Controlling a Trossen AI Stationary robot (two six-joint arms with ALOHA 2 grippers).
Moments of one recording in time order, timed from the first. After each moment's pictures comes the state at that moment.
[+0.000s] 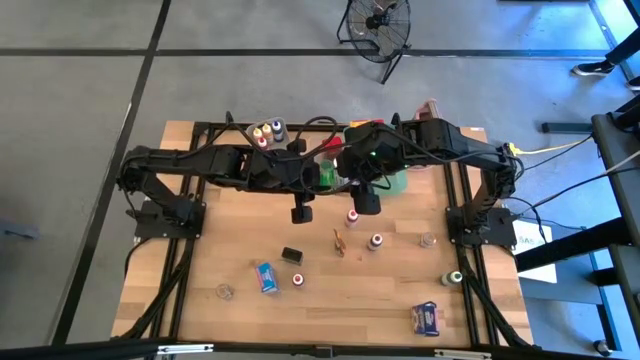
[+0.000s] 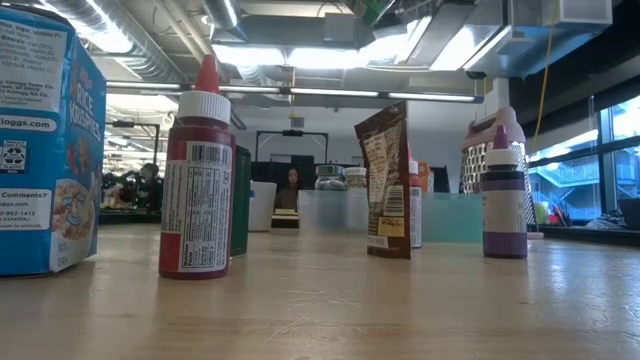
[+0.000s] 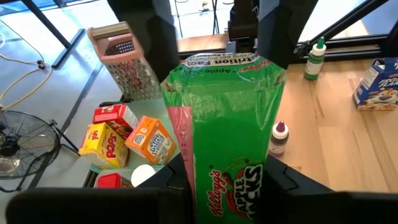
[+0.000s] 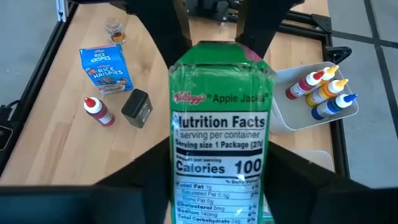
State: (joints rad) left arm -0.10 1.56 1.75 -0.77 -0.33 0.01; right arm 0.04 1.80 2.26 -1.30 0.02 -0.15
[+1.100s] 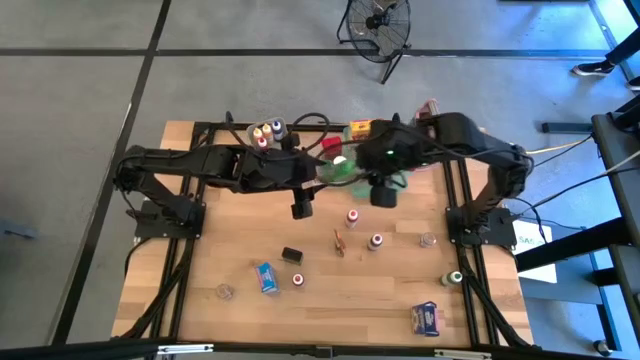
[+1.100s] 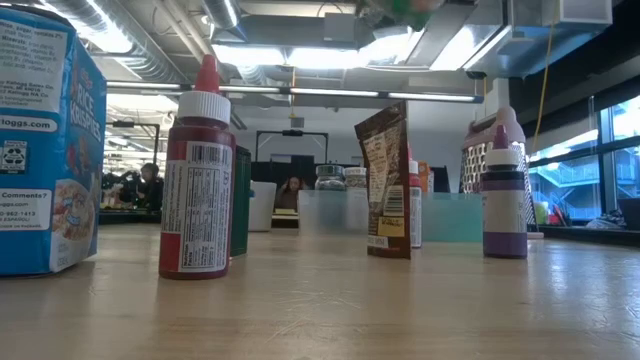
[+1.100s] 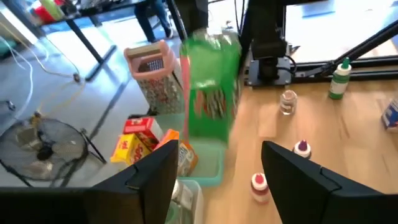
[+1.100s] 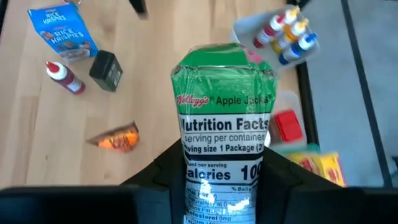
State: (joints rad) left arm -0.13 1.53 1.75 -0.73 -0.45 0.03; right arm 0.05 1.73 2.26 -1.50 0.17 -0.04
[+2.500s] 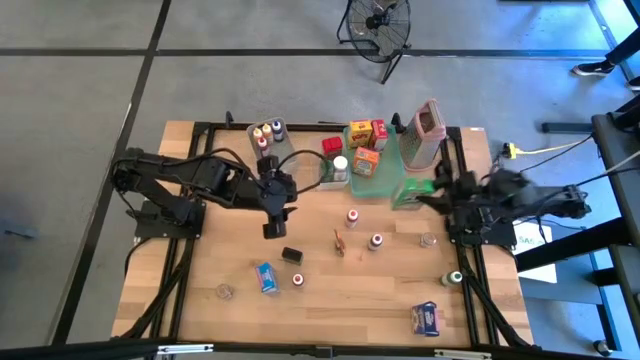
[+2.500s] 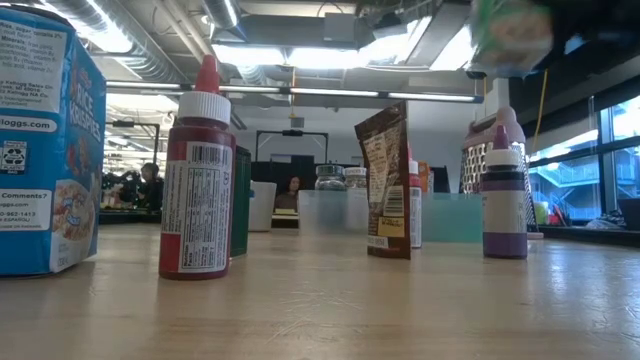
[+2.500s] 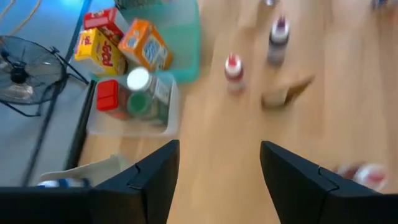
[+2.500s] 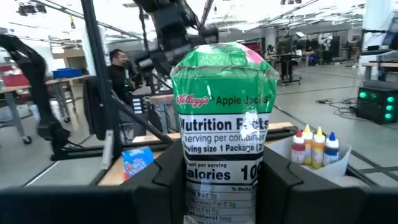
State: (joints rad) left arm -0.23 1.52 1.75 -1.20 -0.43 -0.21; right arm 0.12 0.19 0.32 -0.01 0.11 0.11
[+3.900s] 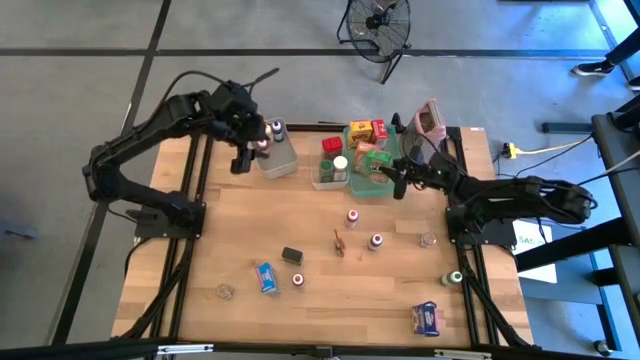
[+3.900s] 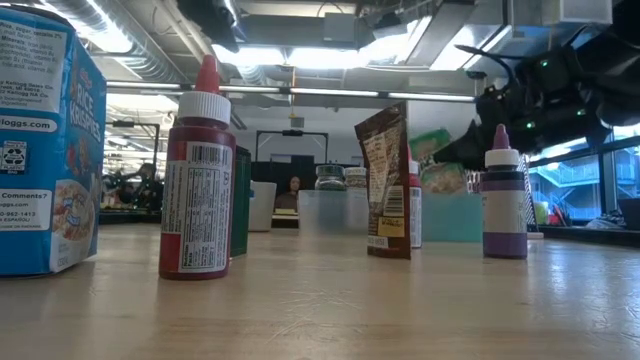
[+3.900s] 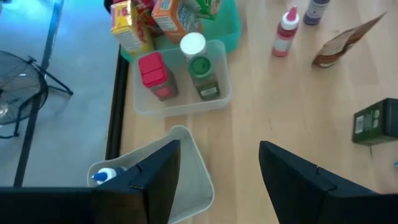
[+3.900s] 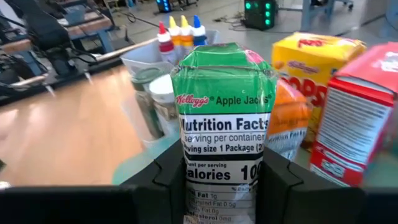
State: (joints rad) left arm 0.53 1.26 1.49 -1.13 0.18 0.50; right arm -0.57 1.12 0.12 0.74 -0.17 0.16
